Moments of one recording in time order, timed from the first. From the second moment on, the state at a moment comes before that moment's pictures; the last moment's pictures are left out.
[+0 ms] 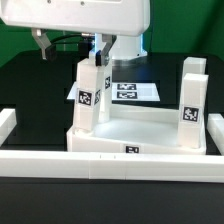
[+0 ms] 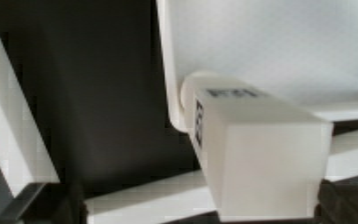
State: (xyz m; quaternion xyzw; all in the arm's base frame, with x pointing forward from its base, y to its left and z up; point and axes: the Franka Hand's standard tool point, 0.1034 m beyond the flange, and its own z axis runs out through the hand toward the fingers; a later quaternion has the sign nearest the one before) arm 0.596 -0.087 0.140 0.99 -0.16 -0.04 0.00
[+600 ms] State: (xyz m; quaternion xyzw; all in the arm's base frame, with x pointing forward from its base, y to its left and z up) arm 0.599 -0.081 0.135 0.99 -0.15 -0.02 0.00
